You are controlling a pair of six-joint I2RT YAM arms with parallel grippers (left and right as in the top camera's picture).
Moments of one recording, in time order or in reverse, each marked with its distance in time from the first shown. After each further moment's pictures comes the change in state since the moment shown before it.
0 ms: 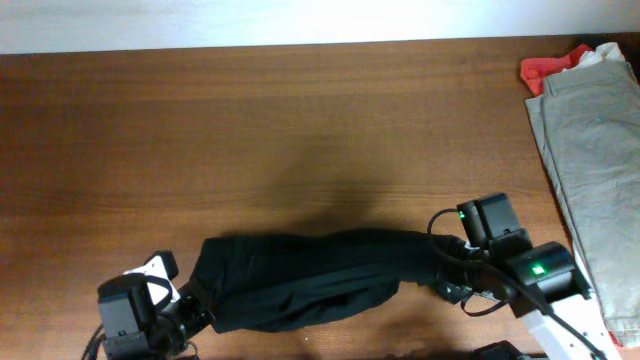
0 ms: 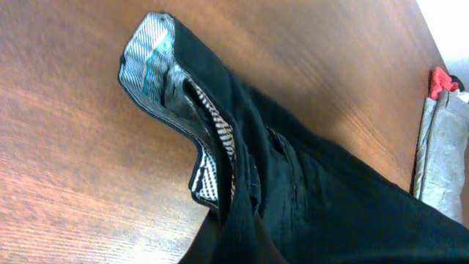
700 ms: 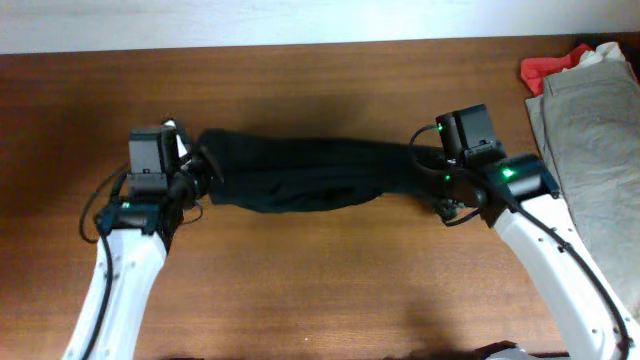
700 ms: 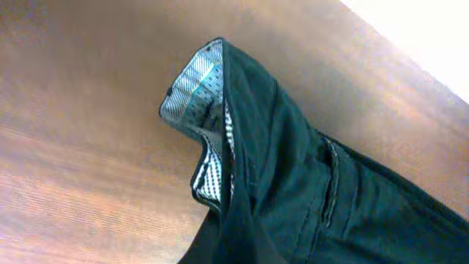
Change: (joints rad) left arm -0.232 0.852 0.400 0.580 -0.311 -0.016; right arm -0.017 0.405 0.372 0.182 0.180 -0.137
